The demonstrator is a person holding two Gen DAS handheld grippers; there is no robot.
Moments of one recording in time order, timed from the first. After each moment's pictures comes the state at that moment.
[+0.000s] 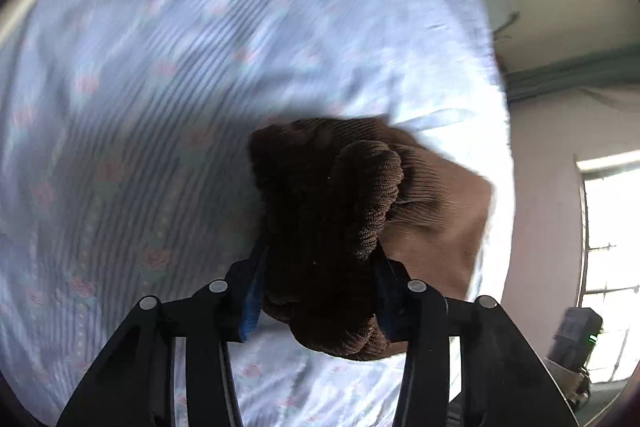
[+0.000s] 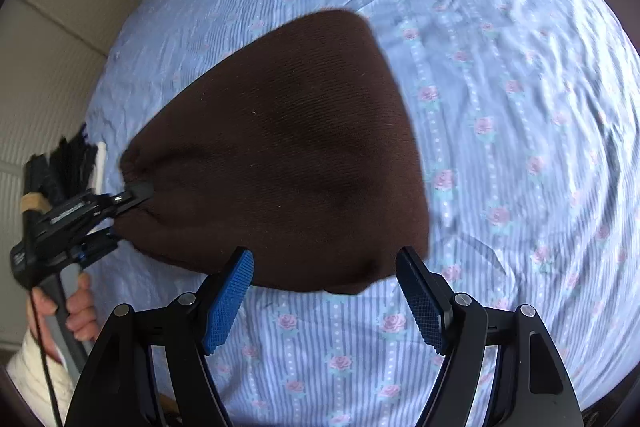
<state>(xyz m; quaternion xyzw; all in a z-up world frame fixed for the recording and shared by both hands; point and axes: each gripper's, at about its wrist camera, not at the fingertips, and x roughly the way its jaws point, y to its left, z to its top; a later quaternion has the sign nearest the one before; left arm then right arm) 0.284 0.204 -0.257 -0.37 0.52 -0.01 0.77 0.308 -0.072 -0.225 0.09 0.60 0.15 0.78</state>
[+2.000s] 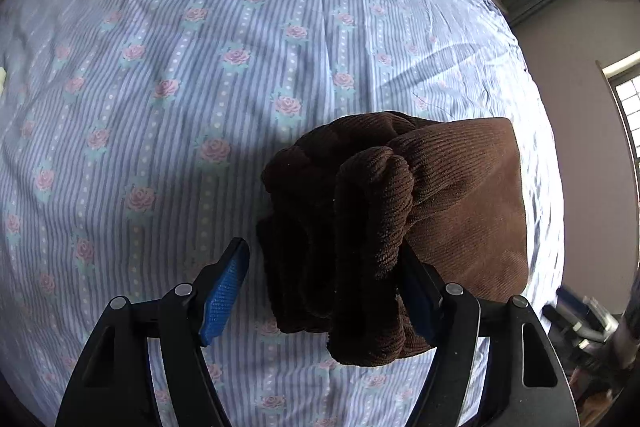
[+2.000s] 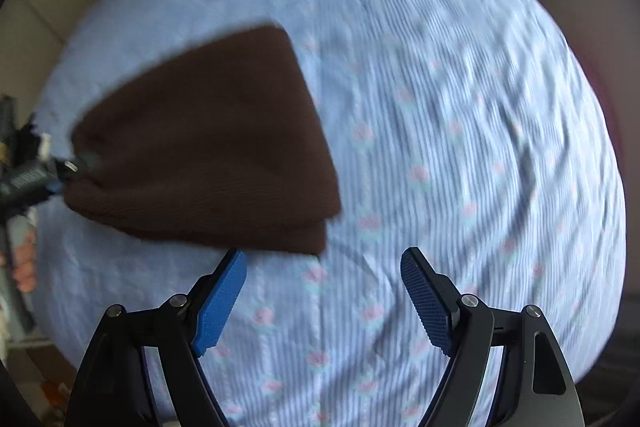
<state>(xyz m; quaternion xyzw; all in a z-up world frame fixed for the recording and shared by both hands) 0.335 0.147 -0.276 -0.22 0.59 -0.02 0.78 0.324 -0.120 -0.218 -0.02 0.58 0.10 0.81</state>
